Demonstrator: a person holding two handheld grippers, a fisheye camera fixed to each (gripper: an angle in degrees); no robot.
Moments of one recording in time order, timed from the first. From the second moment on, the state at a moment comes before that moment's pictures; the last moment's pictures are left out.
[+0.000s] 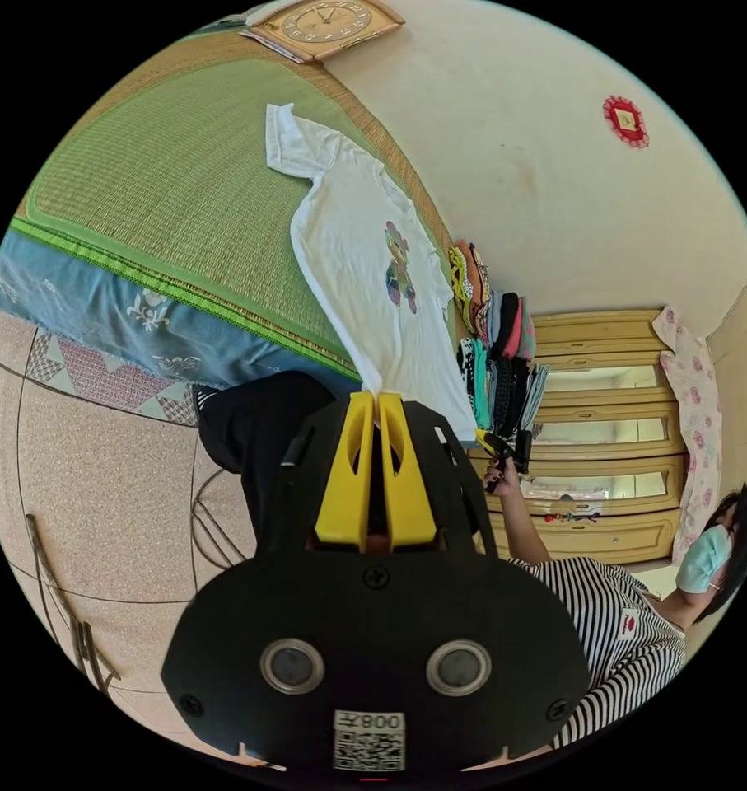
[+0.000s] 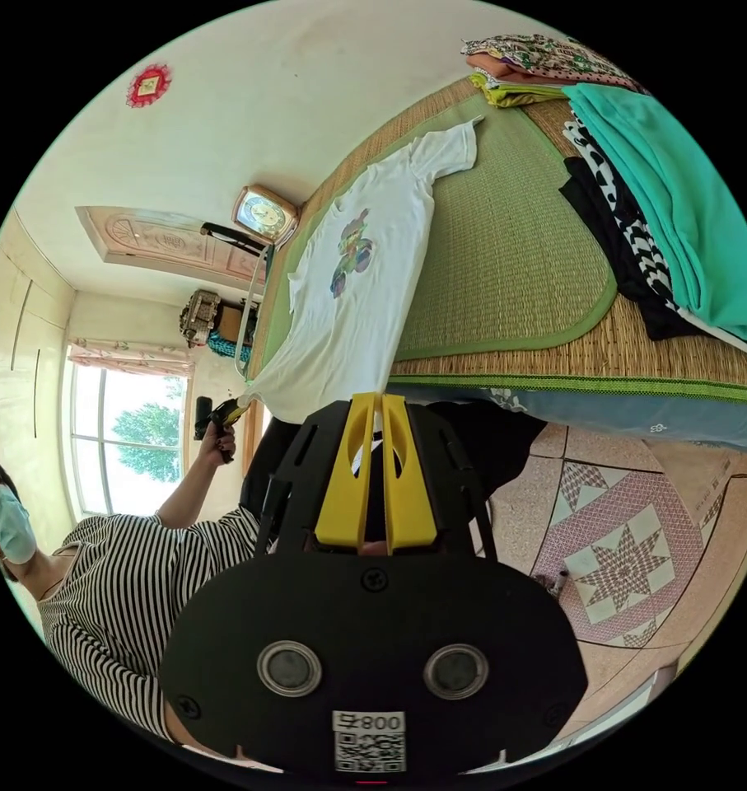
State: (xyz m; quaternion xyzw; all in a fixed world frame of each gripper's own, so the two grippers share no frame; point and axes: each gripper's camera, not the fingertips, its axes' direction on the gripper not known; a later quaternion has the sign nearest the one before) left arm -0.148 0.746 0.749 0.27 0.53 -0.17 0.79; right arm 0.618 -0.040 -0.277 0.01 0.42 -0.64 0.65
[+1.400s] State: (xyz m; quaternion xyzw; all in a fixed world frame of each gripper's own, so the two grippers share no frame) left arm -0.134 0.591 0.696 0.28 0.57 -0.27 0.72; right arm 0.608 -0.089 -0.311 0.07 0.35 -0.58 0.73
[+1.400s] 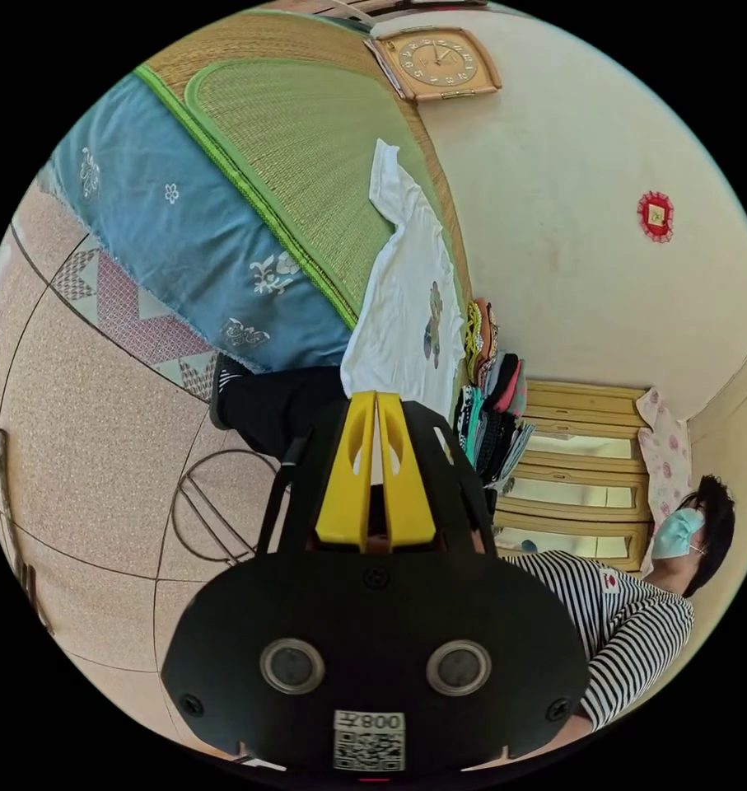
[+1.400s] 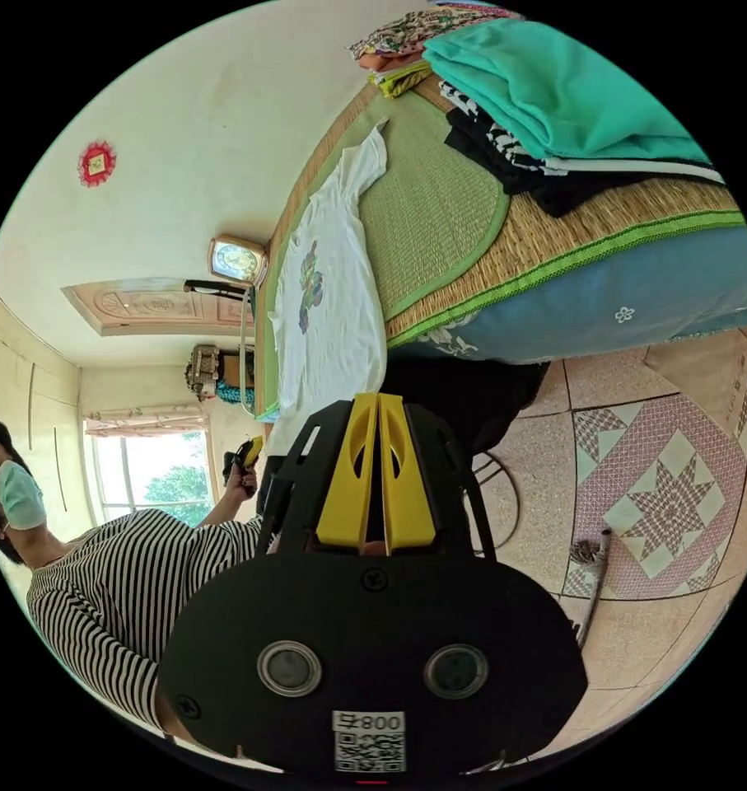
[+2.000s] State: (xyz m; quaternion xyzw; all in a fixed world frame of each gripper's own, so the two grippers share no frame) left arm 0.113 0.079 0.385 0.25 0.47 0.16 0.83; right arm 0.467 -0.130 -0.107 0.28 0.40 -0.68 0.55
